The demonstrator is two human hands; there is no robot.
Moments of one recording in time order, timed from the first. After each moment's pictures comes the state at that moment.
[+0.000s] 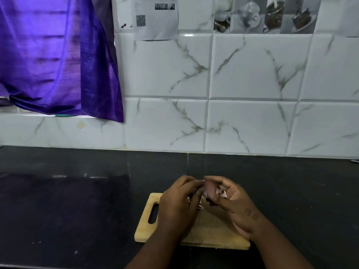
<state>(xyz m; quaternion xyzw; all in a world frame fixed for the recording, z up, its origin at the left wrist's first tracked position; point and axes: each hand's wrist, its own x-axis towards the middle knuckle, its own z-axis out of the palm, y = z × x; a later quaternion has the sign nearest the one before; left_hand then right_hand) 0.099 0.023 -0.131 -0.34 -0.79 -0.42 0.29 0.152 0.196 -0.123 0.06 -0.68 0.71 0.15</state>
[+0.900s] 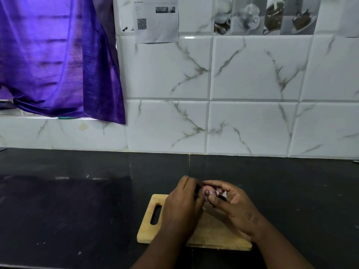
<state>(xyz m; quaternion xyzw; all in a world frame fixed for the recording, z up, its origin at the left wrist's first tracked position) 0.102 0.028 -0.131 -0.32 -0.83 -0.37 0.28 0.153 0.196 -0.125 0.07 -0.74 0.65 0.16</state>
